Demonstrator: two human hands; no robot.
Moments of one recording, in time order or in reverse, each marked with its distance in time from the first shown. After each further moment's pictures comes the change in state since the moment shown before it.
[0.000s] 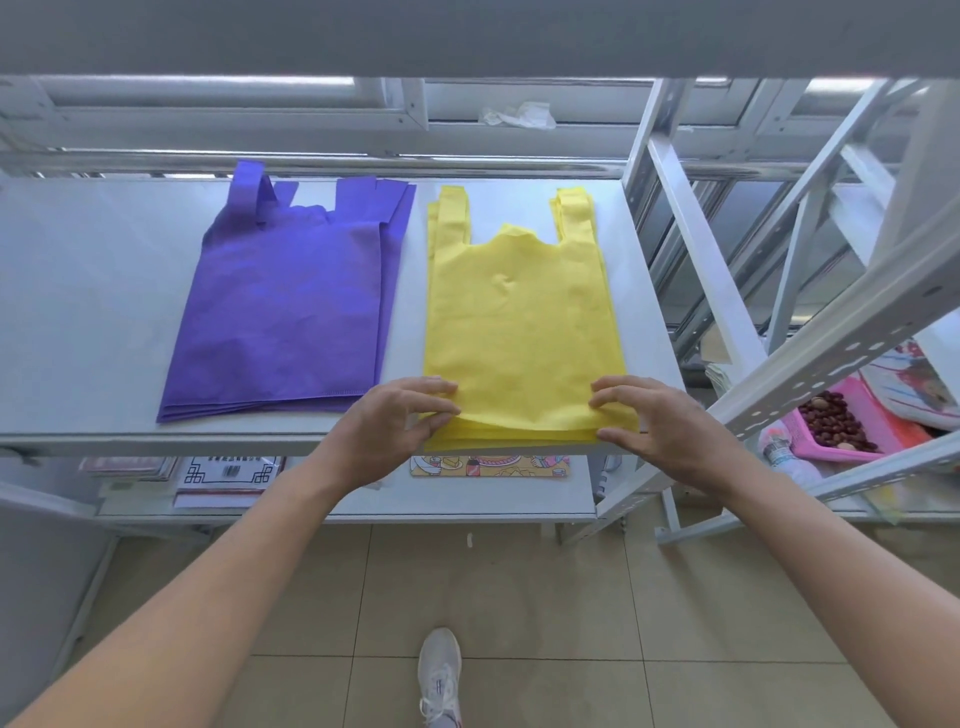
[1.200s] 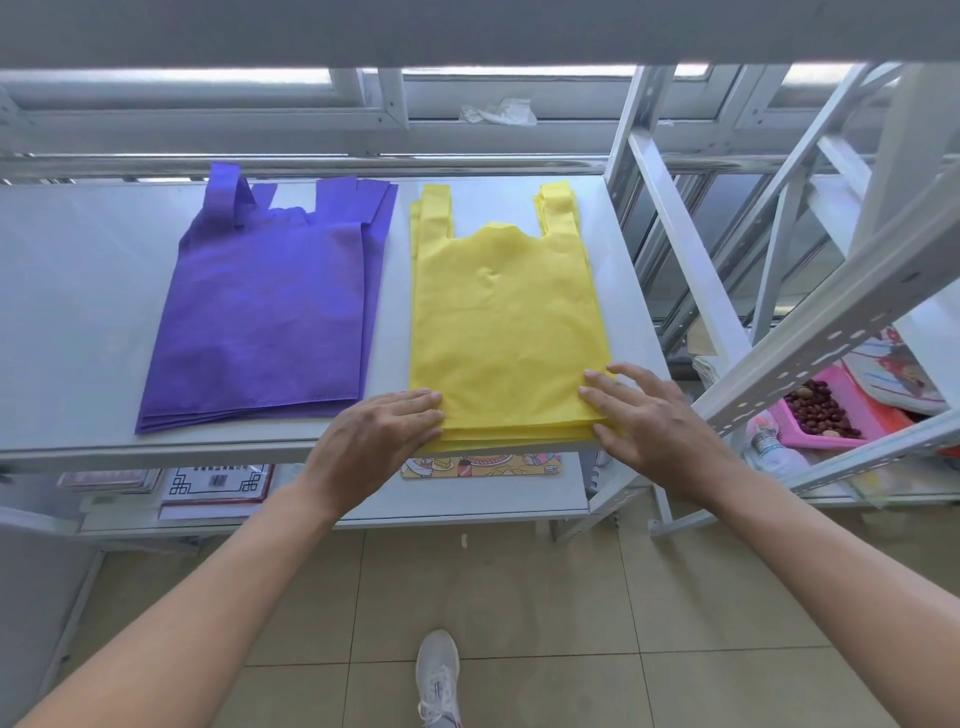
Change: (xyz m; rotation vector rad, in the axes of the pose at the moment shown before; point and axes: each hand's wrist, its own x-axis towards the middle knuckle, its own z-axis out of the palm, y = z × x) left_hand -0.009 -0.012 0.013 0.420 0.140 0.345; right_hand -0.007 0.014 0.015 -0.421 0.102 -0.181
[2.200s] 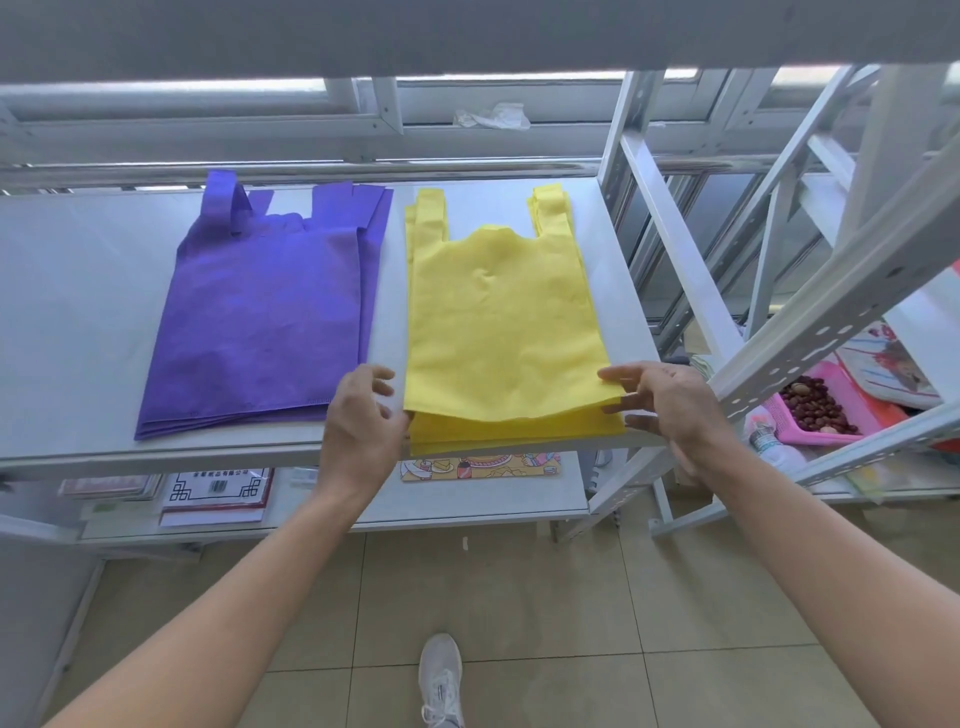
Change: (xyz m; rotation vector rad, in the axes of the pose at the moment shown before) left_hand 0.018 0.028 -0.007 -0.408 0.192 -0.870; right_hand 0.017 -0.015 -0.033 1.203 0.150 0.847
